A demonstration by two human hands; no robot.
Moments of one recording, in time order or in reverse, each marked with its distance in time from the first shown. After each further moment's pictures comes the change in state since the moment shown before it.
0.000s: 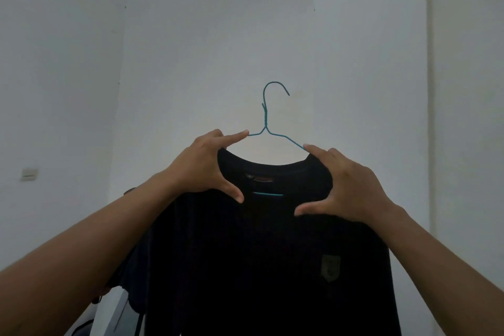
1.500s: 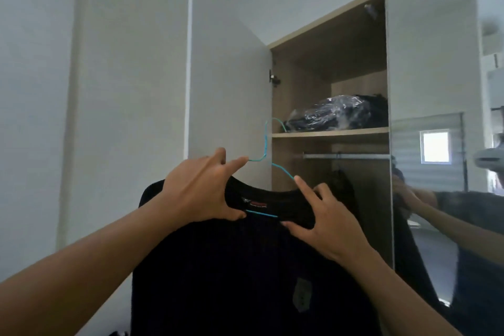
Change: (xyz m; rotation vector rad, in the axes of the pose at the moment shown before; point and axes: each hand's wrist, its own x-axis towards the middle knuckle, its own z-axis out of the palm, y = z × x) left_hand -0.283 0.745 -0.234 -0.258 0.052 0.746; right_hand -0.617 -0.230 -0.721 -0.939 -0.081 0.822
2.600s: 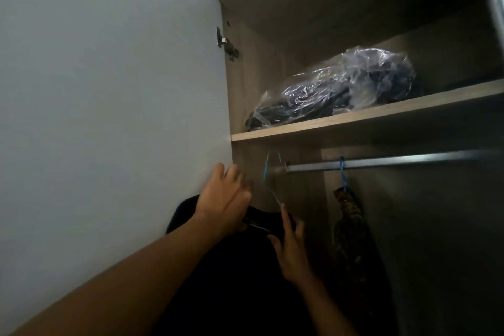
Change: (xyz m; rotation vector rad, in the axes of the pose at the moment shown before) left_hand 0.318 0.057 0.295 0.341 0.011 0.205; right_hand 0.210 0.203 0.365 0.641 0.104 0.391
